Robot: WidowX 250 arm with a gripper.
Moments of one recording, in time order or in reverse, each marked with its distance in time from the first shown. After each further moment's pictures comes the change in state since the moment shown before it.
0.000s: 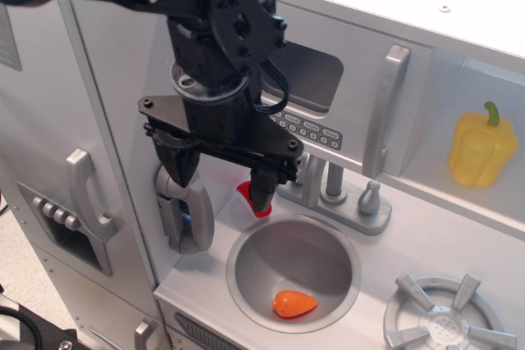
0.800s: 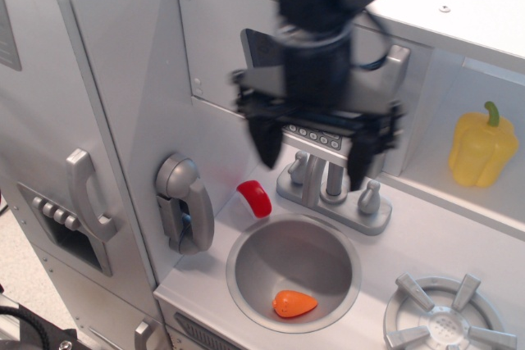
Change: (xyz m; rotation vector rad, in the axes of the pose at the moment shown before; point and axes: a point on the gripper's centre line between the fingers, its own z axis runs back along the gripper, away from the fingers) arm 0.026 -0.060 0.017 -0.114 0.130 -0.034
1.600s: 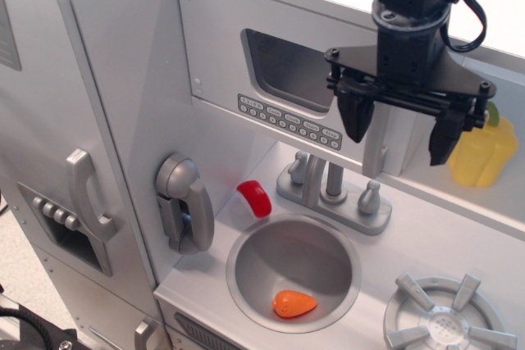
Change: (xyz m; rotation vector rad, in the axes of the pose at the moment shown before) arm 0.044 -0.038 -0.011 -0.040 -0.110 -0.096
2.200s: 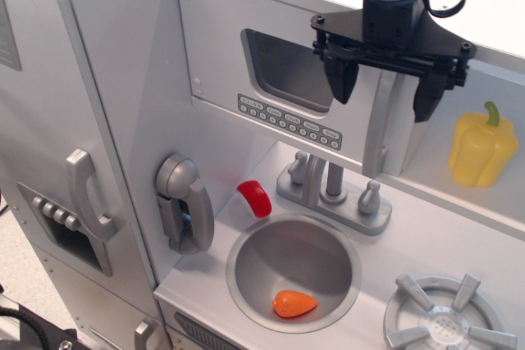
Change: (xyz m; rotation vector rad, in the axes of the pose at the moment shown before) arm 0.025 0.021 0.006 0.048 -0.104 0.063
